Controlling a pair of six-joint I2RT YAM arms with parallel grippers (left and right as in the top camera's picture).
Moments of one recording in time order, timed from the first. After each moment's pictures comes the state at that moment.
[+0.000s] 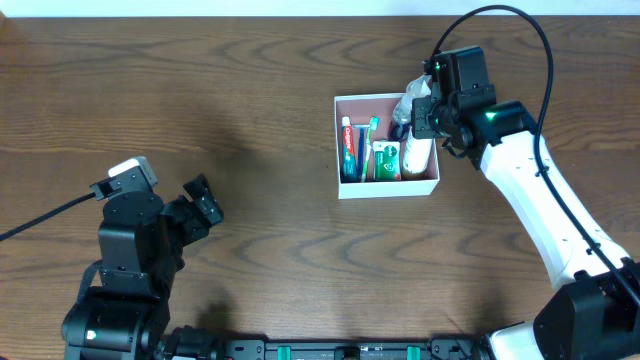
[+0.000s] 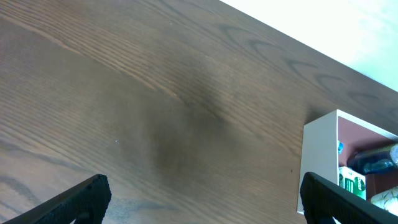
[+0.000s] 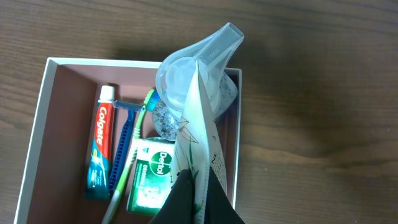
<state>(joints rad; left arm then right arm) -0.13 0.71 0.96 -0.91 -0.19 -0.52 0.29 1.63 1.36 -0.68 0.06 0.21</state>
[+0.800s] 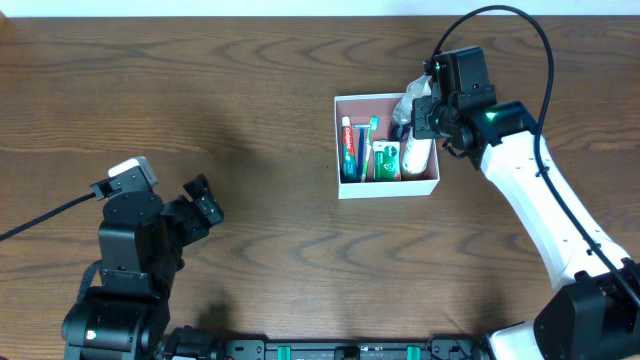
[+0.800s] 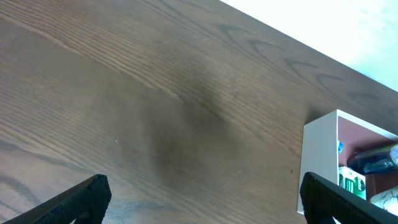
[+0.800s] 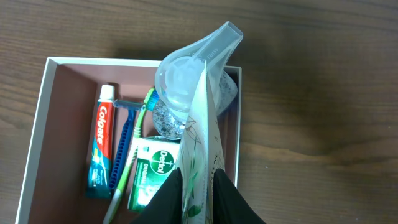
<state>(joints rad) -0.13 0.71 0.96 -0.91 -0.19 -0.52 0.29 1.63 1.36 -0.69 0.06 0.21</state>
